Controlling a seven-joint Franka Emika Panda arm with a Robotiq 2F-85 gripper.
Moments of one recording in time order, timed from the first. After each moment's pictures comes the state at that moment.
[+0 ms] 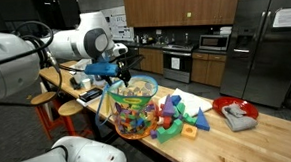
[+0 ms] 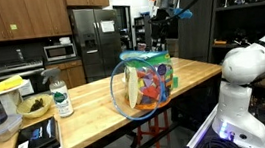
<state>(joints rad) 0.15 -0.96 0.14 -2.55 0.10 1.88 0.03</state>
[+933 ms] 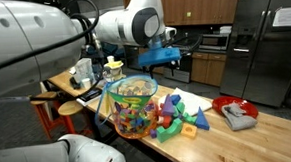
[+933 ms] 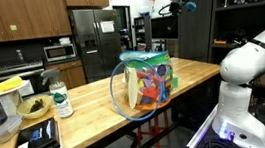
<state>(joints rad) 0.08 -0.82 -0.27 -2.37 -0.16 1.92 -0.49</state>
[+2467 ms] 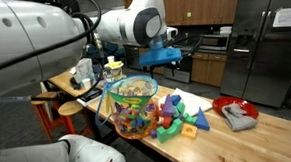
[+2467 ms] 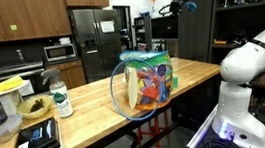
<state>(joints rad) 0.08 -0.82 -0.27 -2.36 -0.15 1.92 -0.50</state>
